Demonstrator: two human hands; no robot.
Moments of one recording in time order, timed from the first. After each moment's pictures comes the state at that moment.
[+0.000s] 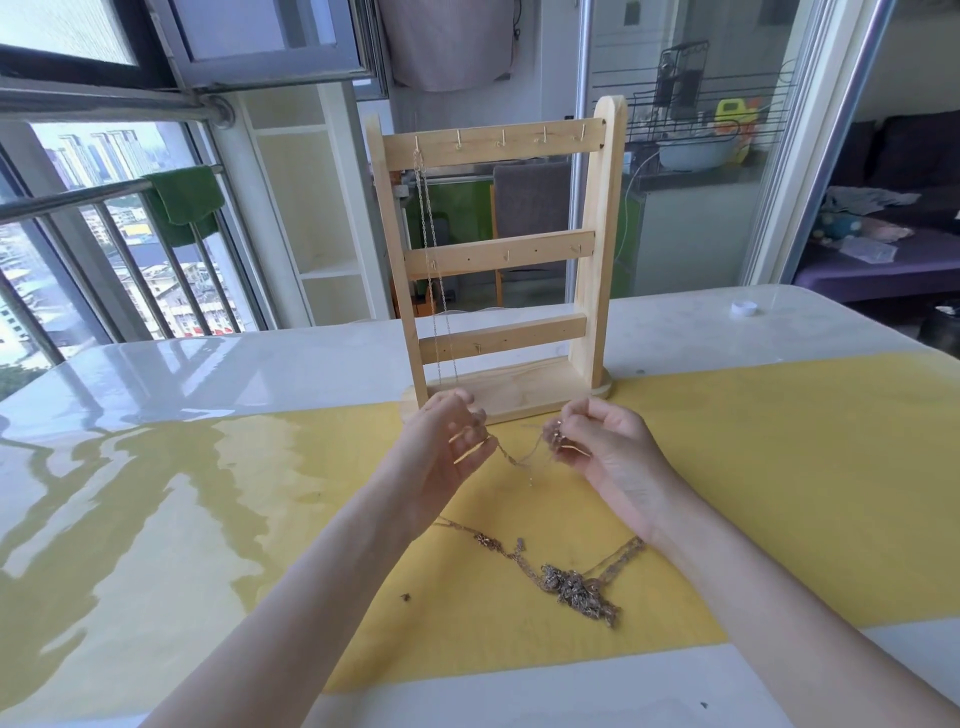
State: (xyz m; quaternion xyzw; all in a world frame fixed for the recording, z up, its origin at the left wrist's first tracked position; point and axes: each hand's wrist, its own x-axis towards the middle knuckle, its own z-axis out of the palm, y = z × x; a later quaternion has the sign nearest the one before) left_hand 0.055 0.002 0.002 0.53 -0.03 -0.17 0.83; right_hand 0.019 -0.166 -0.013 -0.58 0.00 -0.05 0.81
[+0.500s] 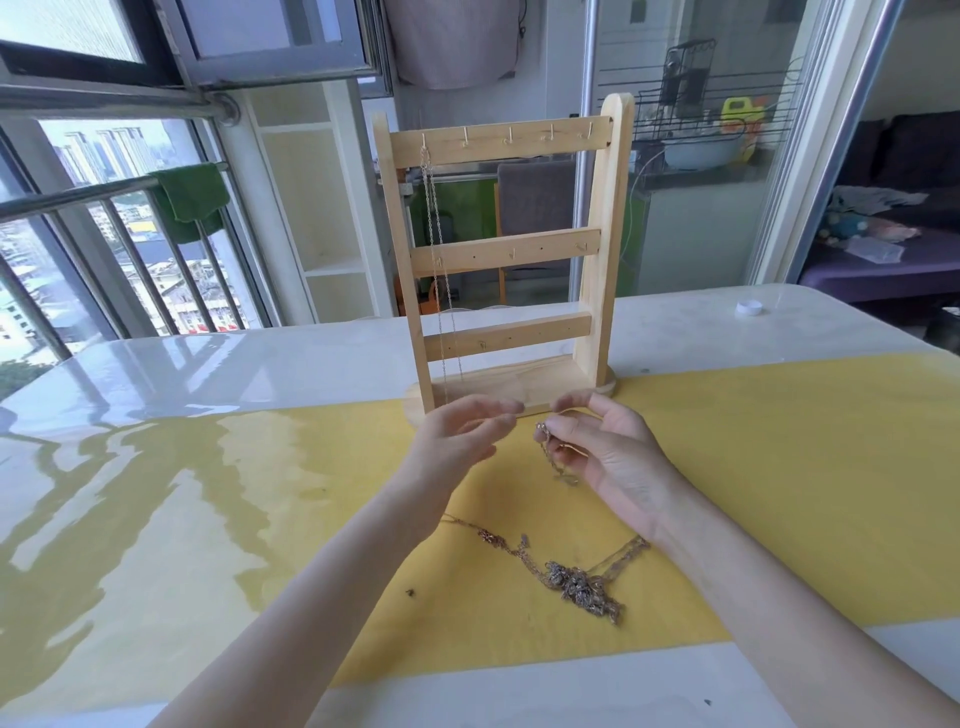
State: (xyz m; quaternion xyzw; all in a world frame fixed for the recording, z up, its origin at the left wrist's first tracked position) left_hand 0.049 -0.002 -0.005 0.73 -0.14 -0.08 0.67; right_hand 0.019 -0.163 -0.012 -0.55 -0.02 -0.01 0.83
